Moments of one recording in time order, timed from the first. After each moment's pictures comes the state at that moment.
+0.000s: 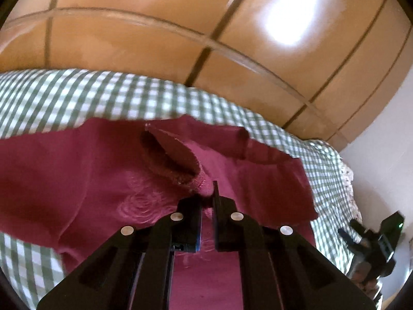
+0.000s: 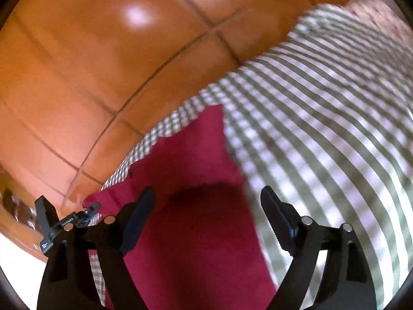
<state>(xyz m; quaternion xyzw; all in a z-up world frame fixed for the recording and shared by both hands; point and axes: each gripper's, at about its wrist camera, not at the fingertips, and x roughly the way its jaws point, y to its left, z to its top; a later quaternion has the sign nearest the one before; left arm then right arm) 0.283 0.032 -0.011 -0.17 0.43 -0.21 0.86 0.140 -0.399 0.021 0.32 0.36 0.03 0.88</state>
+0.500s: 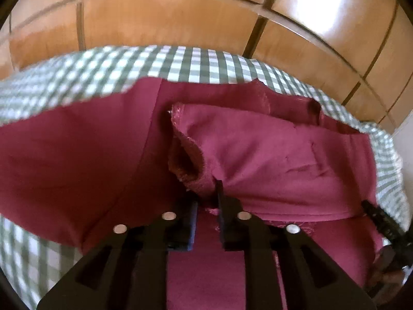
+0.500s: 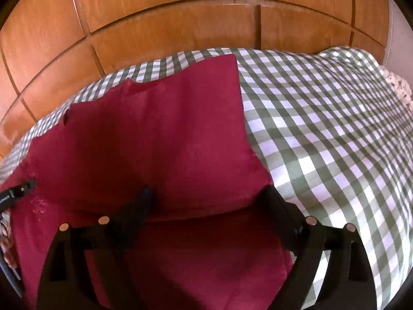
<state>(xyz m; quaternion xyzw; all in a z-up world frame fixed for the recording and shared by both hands) 0.278 0.044 -0.081 -0.07 0.45 -0.09 0.88 0.203 -0.327 -0.061 0.12 0.44 -0.06 0.89</state>
